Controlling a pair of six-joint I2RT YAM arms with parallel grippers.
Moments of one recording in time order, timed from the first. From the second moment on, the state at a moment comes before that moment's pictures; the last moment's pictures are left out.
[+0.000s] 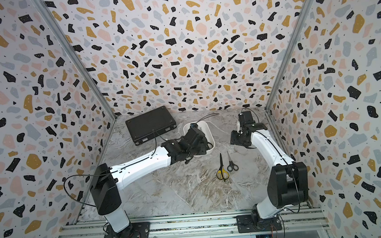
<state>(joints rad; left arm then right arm) -0.88 1.80 1.56 -0.57 -0.21 -0.66 0.15 1.54 1.28 -0.83 -0.13 0.29</state>
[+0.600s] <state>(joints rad) -0.75 2.19 1.90 -0.80 -0.11 -0.45 0.26 1.63 1.31 -0.80 -0.15 0.29</state>
